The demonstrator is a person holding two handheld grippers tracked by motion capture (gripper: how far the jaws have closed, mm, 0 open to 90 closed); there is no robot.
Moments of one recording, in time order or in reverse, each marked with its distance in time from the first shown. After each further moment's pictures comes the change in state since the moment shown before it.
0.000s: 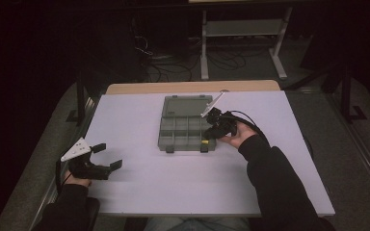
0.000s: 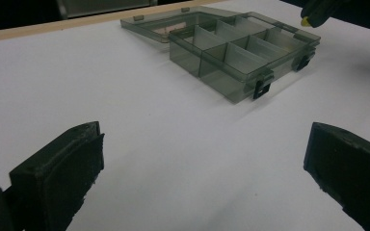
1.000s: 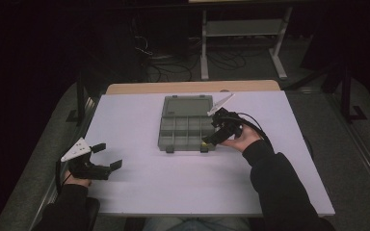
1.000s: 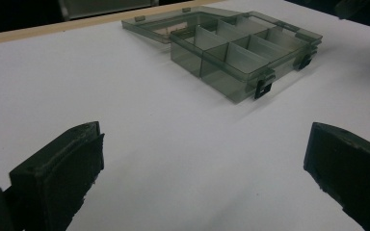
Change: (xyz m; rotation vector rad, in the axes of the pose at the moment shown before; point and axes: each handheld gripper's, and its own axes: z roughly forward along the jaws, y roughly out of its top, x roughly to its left) left arm -0.001 0.000 -0.001 0.004 0.008 0.014; right arm 0.005 -0.015 -0.015 -0.127 -0.051 0.056
